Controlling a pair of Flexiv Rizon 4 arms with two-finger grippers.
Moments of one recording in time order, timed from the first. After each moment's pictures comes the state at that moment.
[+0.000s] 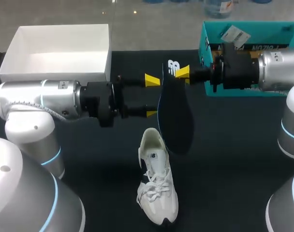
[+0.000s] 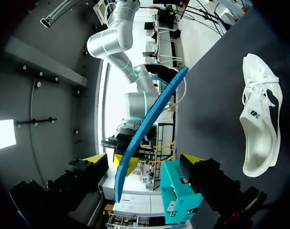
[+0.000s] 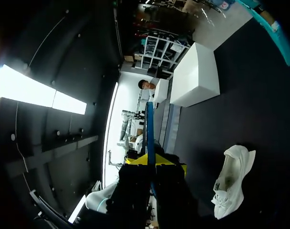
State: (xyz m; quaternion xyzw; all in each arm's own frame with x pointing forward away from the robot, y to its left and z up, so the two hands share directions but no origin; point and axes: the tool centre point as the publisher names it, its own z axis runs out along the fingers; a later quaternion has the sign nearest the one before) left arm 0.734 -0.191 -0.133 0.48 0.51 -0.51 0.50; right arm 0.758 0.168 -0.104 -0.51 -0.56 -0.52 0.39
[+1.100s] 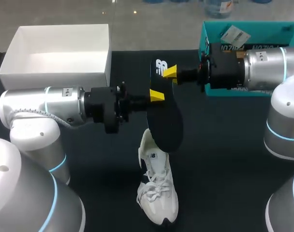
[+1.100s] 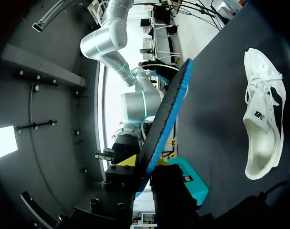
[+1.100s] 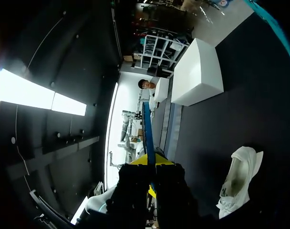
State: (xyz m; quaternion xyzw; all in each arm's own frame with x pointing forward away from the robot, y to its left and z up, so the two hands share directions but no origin) left arm 0.725 -0.201 -0.138 0.48 0.50 -0.49 0.52; right arm 0.764 0.197 -0.108 -0.52 -0.55 -0.52 0.40
